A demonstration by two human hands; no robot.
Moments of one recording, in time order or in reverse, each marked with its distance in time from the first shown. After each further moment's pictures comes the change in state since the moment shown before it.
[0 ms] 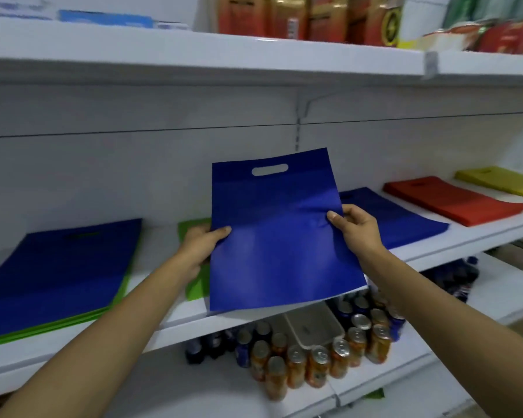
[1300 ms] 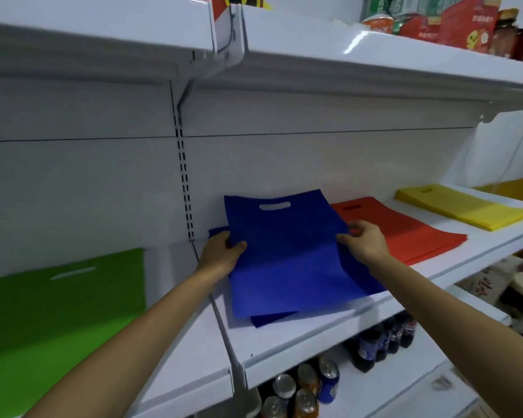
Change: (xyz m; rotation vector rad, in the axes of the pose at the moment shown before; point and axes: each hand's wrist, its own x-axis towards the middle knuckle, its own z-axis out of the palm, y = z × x) left_hand 0.140 -0.007 0.314 0.424 -0.114 0.255; right_hand 0.223 0.069 -0.243 -0.532 0.120 0.039
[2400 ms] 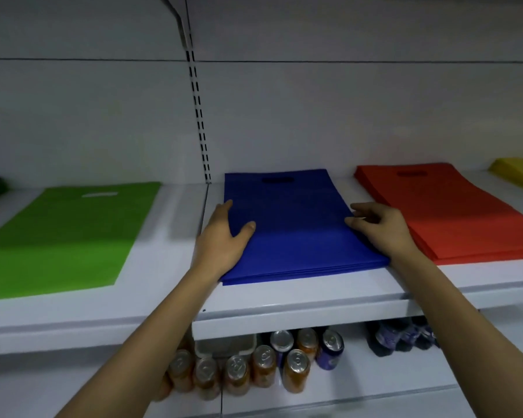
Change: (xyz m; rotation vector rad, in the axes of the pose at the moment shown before) left_hand -0.042 -0.022 0.063 0.211 0.322 -0.109; right_hand 0.073 0.082 0.024 0.131 -0.339 -0.227
